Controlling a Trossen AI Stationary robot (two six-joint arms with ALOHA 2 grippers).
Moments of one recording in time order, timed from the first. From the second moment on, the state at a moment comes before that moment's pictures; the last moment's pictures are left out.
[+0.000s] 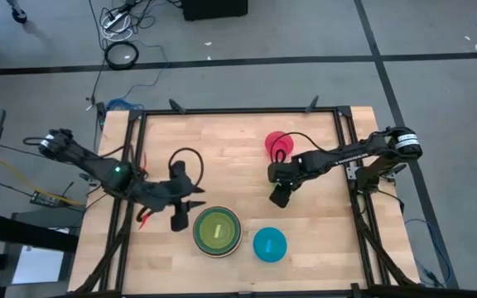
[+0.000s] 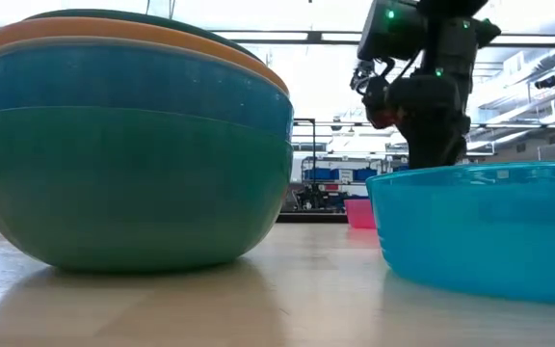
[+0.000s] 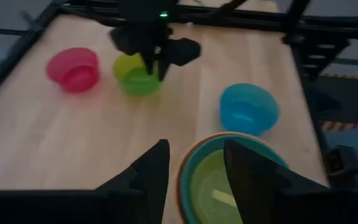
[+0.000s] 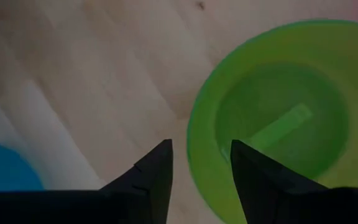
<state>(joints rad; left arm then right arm) -0.48 1.19 1.18 -0.66 -0.48 -0.42 0.04 1.55 0.94 -0.66 0.00 0.65</state>
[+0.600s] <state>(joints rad) -0.48 1.18 1.18 -0.84 -0.59 -0.47 0.04 1.55 0.80 -0.42 0.05 0.54</state>
